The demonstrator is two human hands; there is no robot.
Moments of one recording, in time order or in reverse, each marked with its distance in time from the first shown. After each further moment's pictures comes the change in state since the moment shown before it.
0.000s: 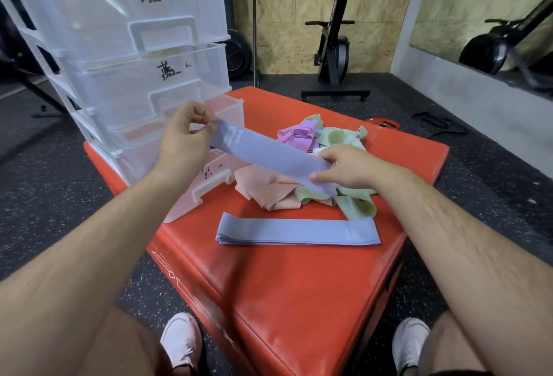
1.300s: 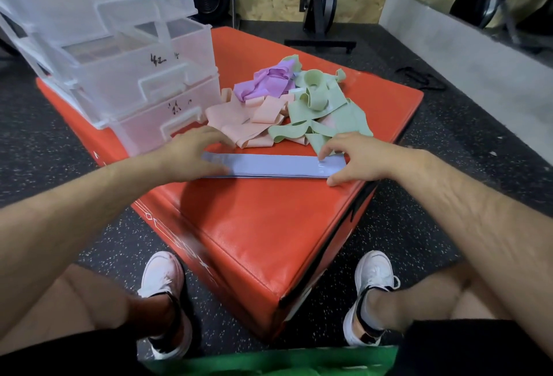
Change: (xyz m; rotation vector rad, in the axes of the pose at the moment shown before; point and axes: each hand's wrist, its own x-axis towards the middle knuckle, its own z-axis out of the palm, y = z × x) left_hand -0.072 -0.074 0.006 0.710 -0.860 0.173; right_hand -0.080 0.076 0.031 -0.238 -0.162 -0.105
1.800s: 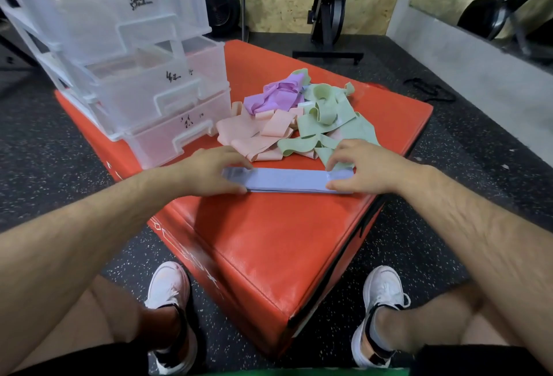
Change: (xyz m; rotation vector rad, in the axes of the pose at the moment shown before) left_hand 0.009 0.009 0.004 0.092 -0.105 0.002; right_hand 0.006 -0.001 -0.003 -0.055 0.098 -0.061
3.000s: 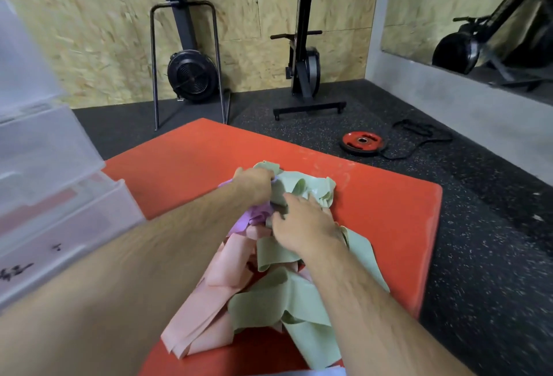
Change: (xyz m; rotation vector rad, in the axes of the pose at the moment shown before) left_hand 0.382 0.030 -0.038 0.359 -0.027 -0.217; right_hand 0.210 0.058 -0.004 0.256 0.187 0.484
